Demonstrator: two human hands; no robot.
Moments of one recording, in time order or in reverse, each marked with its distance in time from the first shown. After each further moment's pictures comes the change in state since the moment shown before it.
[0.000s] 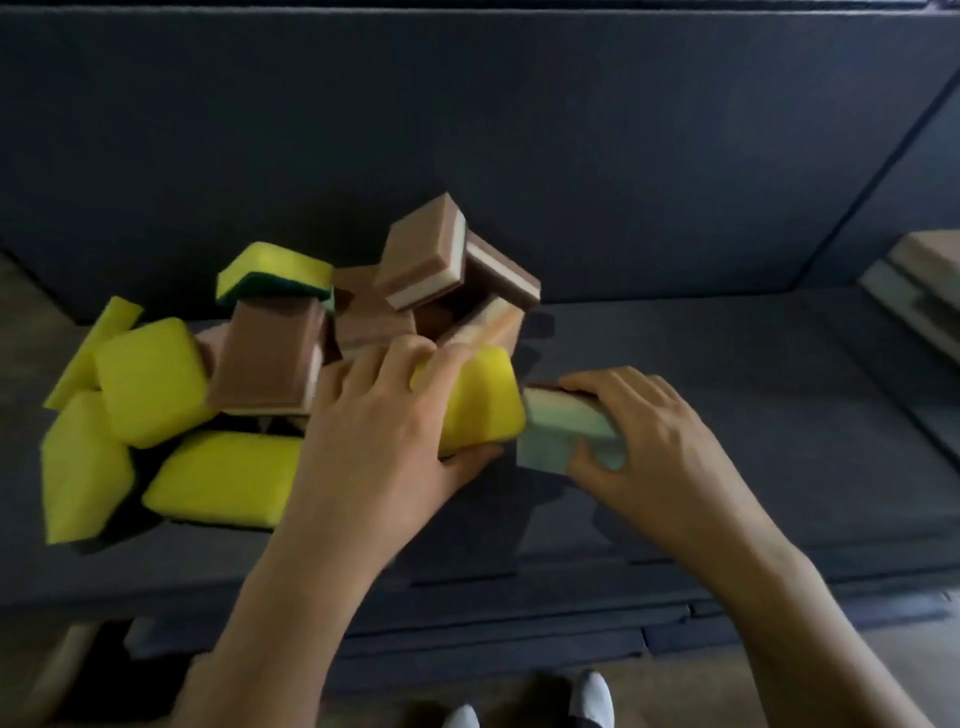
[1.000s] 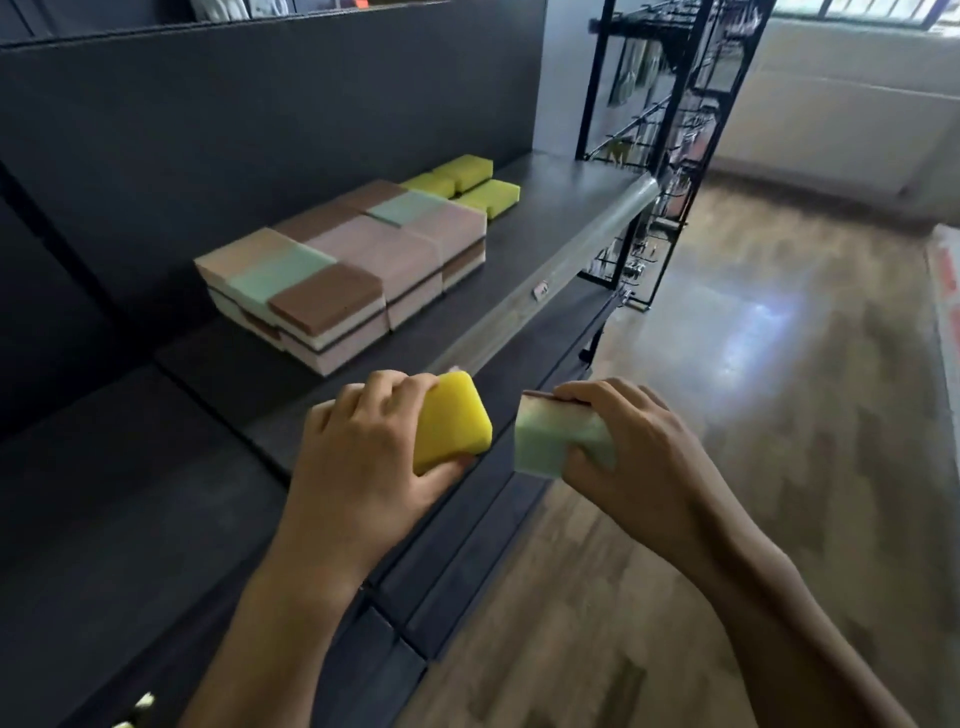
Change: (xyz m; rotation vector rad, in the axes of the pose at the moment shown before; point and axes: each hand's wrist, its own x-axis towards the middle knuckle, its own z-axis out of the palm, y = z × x) left_hand 0.073 0.495 0.113 -0.357 -0.121 0.692; right_hand -0.315 0.312 -0.232 -0.233 0.438 0.706
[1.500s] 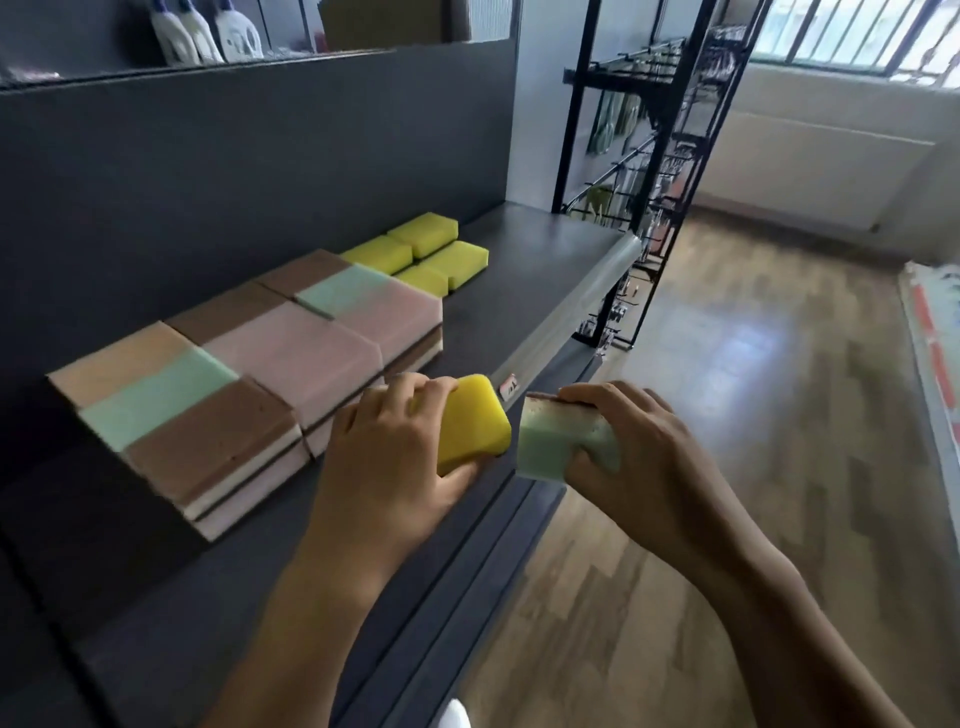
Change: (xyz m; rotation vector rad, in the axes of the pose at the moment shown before) left_hand 0.162 0.022 0.058 -0.021 0.033 0.034; right_hand 0.135 0.089 -0.007 0.002 0.109 -0.049
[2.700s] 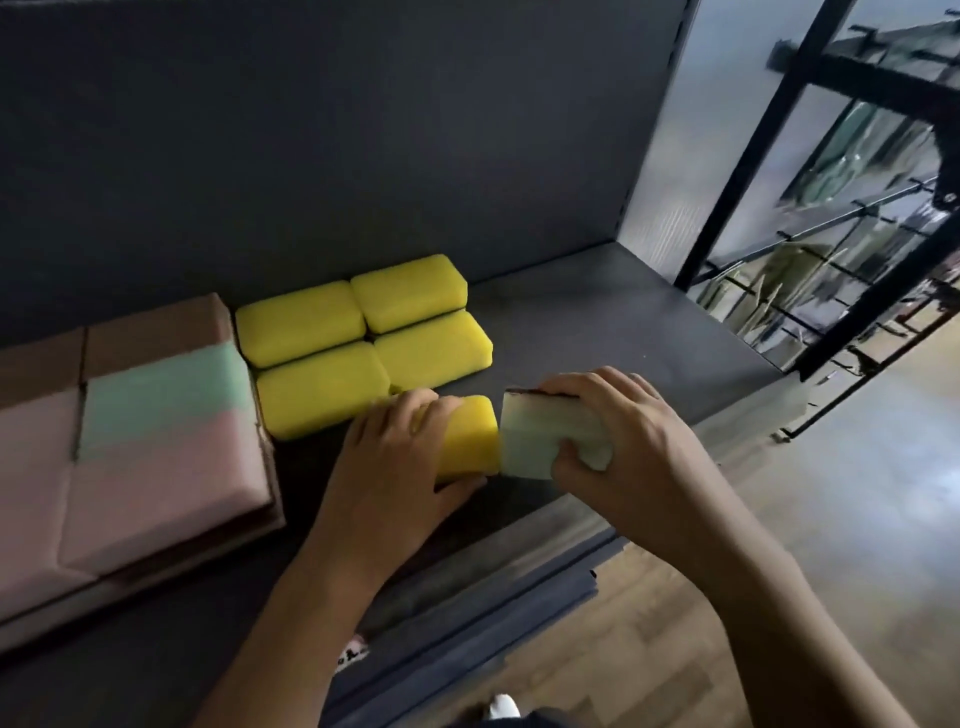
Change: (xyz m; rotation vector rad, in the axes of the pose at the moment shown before) left_hand 0.259 0.022 0.174 0.127 -0.067 -0.430; right_hand 0.317 0.223 0.068 0.254 -0.262 -0.450
